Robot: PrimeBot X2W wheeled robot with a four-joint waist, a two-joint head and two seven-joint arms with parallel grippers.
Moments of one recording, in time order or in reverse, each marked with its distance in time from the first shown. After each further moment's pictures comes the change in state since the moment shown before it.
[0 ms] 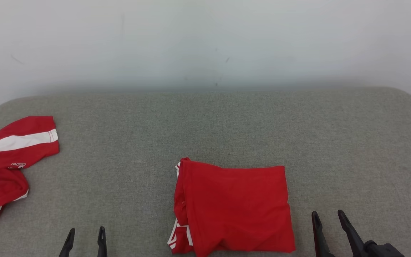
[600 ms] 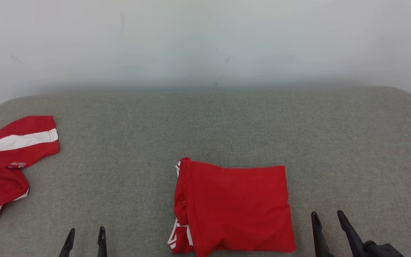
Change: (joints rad) left arm 0.000 0.000 -0.001 0.001 0.000 0.000 0.000; right arm 0.000 0.000 0.002 0.003 0.000 0.000 0.000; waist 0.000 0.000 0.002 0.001
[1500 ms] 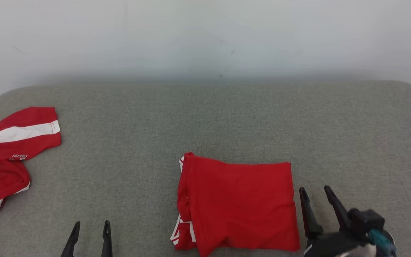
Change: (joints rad) left arm -0.023 0.000 -0.022 0.003 -0.005 -0.002 0.000; right arm -0.197 -0.017 0.043 0.195 0.025 0.000 0.000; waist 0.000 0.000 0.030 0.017
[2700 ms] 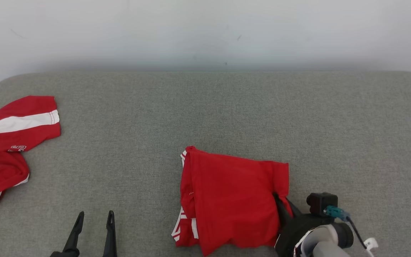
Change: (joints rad) left arm -0.038 0.000 -0.025 -0.003 -0.026 0.002 0.000; right arm -0.338 0.021 0.295 0.574 0.271 -0.003 0.007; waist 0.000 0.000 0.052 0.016
